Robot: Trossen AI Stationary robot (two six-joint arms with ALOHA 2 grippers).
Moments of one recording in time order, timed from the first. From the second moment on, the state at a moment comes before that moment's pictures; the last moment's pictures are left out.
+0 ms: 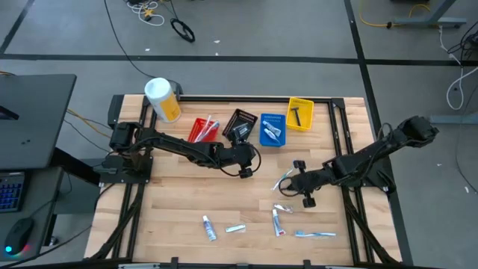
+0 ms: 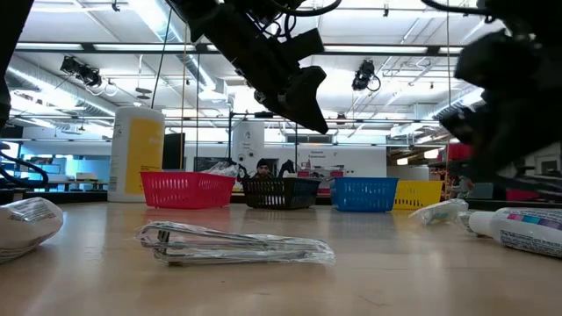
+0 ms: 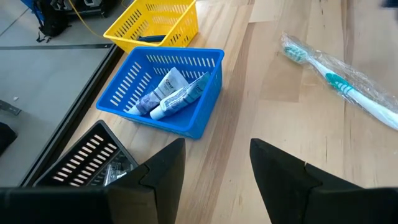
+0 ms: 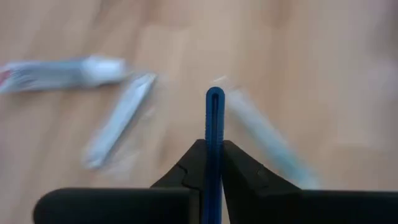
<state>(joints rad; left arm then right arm) -0.06 1.83 1.21 -0.03 -0.53 0.00 0.38 1.14 0.44 -0.20 0.19 0.13</state>
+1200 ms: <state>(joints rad) -0.06 1.83 1.21 0.00 -0.53 0.00 -0.66 1.32 0.47 0.21 0.51 0.13</state>
